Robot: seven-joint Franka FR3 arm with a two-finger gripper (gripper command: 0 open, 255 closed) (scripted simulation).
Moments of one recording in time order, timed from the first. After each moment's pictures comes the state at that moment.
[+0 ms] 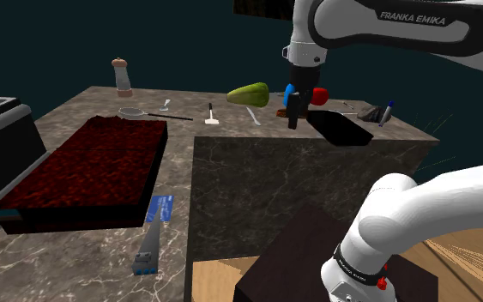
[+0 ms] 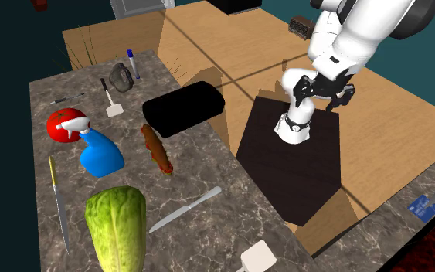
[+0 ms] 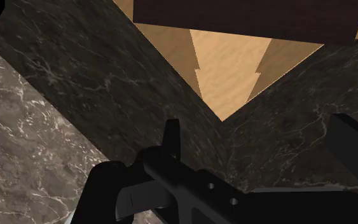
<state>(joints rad) -0.02 -0.75 0.03 -2.28 -0.10 1.47 -0.15</state>
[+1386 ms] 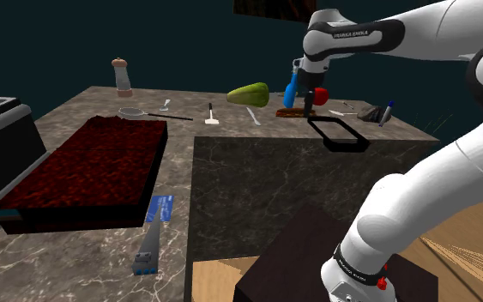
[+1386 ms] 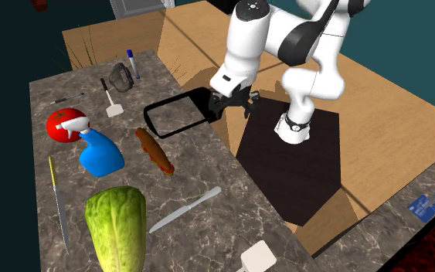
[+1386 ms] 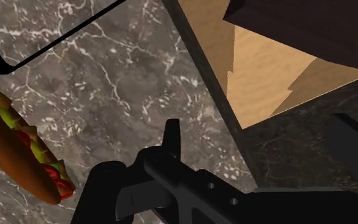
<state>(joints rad) -0.05 -0.41 -0.42 -2.12 -0.27 1.73 -0.79</state>
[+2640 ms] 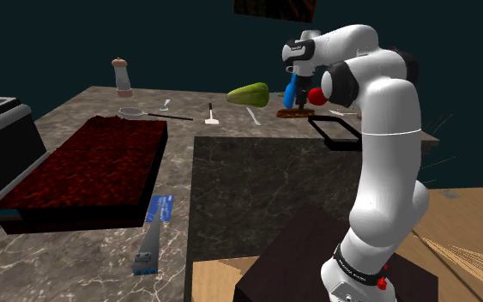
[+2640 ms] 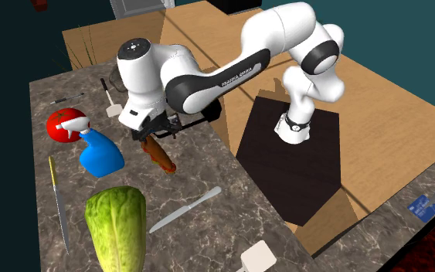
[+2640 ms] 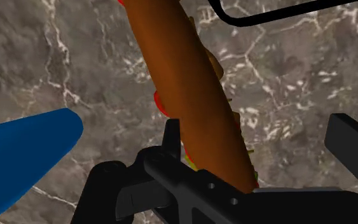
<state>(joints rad) -0.25 0.43 -0.63 -1.39 0.16 1.76 -1.51</state>
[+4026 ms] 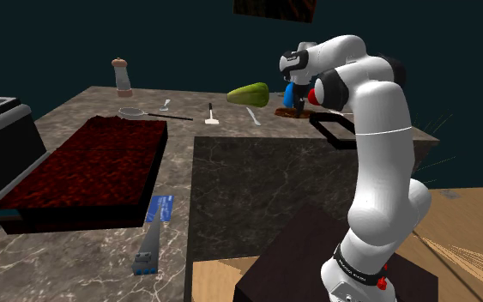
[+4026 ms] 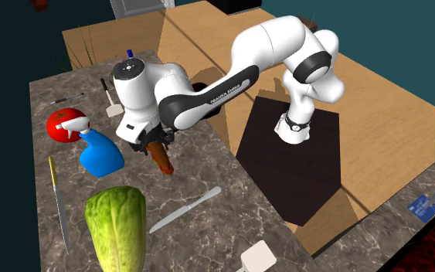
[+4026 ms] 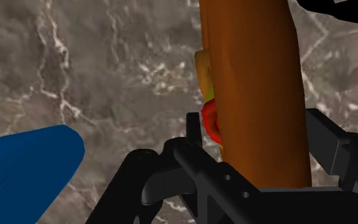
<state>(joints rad) -0.29 0.52 -0.60 -1.37 0.21 1.83 -1.55</state>
